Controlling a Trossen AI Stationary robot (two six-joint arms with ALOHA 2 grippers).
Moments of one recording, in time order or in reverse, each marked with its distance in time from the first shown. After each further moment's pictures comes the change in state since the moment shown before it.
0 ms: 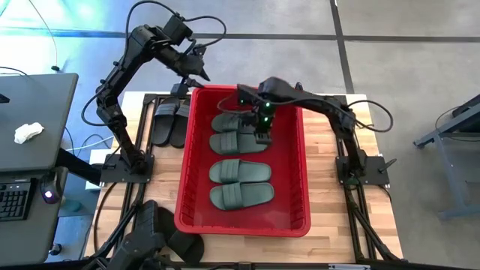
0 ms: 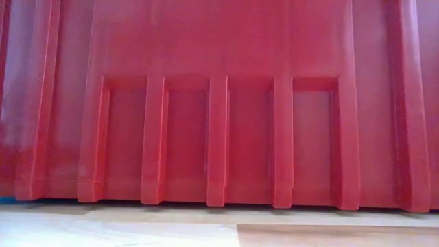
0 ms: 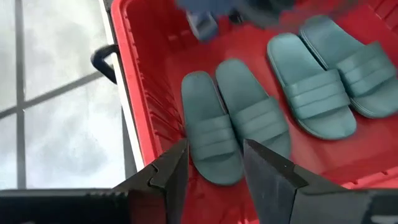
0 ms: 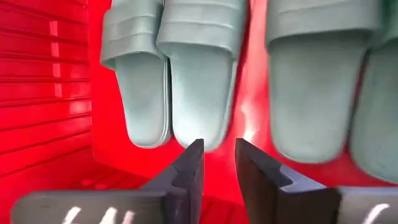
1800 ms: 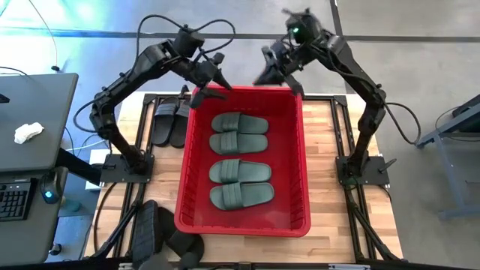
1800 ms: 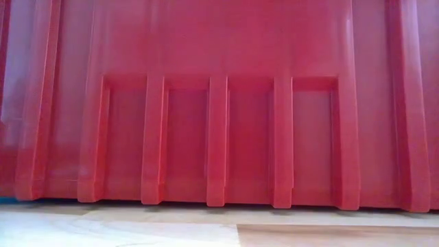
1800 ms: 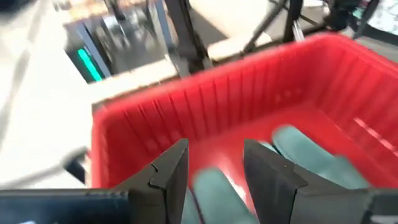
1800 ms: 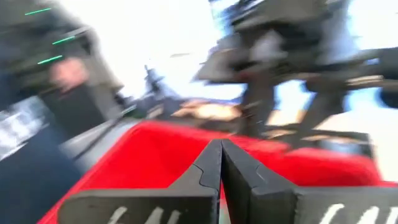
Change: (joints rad) left arm -0.172 -0.112 -0.277 0.542 0.260 -0.357; right arm -0.297 -0.263 0.165 0.542 -0.599 0.049
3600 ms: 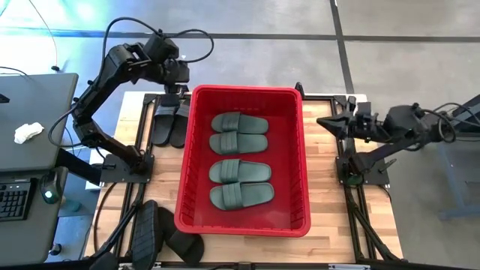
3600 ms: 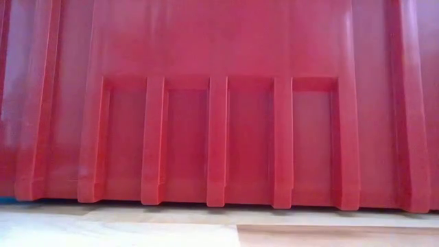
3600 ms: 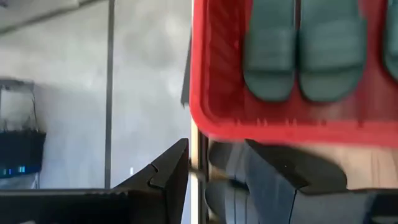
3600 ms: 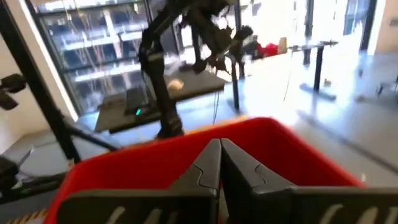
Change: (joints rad) left arm 0.049 -0.180 0.001 -0.446 -0.873 0.055; right arm 0.953 -1.094 -1.144 0.487 1.605 0.467
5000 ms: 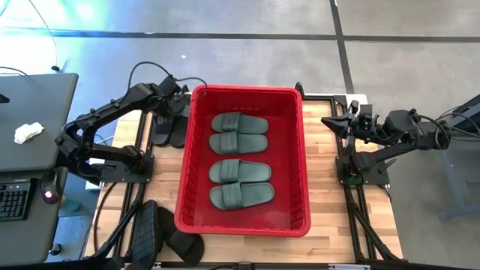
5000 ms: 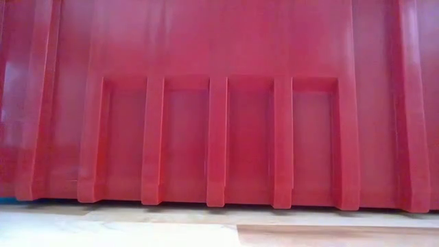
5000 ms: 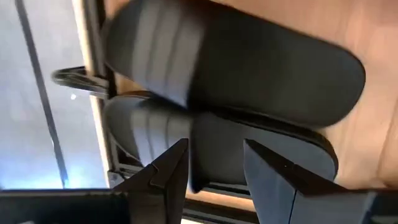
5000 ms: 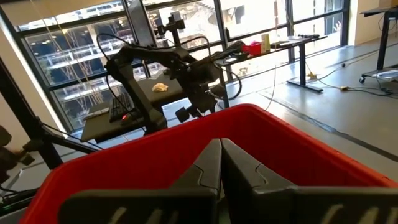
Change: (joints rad) left arm 0.157 -0.225 -0.952 0.374 -0.095 0.084; right arm -0.090 -0.211 -0.244 0.062 -0.023 0.052
